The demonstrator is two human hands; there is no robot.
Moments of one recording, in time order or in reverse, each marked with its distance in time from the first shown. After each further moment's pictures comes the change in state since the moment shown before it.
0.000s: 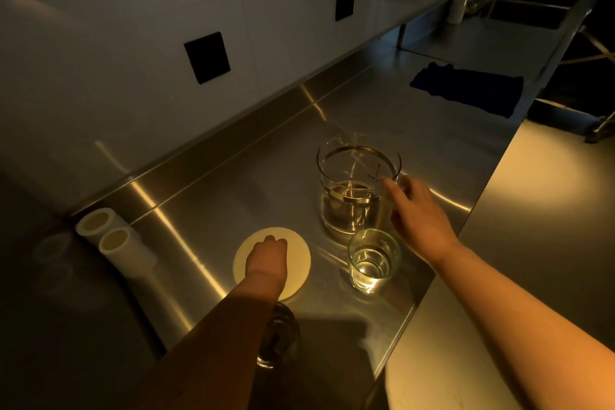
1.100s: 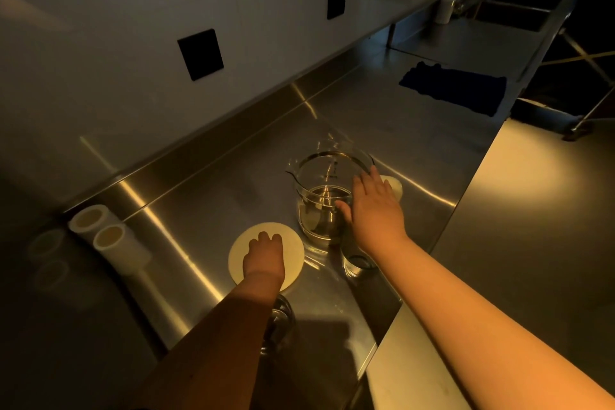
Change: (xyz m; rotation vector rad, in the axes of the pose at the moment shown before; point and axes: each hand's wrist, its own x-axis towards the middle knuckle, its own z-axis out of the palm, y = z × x) left_hand -0.010 0.005 0.006 -0.036 -0.001 -0.052; right_hand 0.022 -0.084 -0.023 -0.075 -0.223 0.237
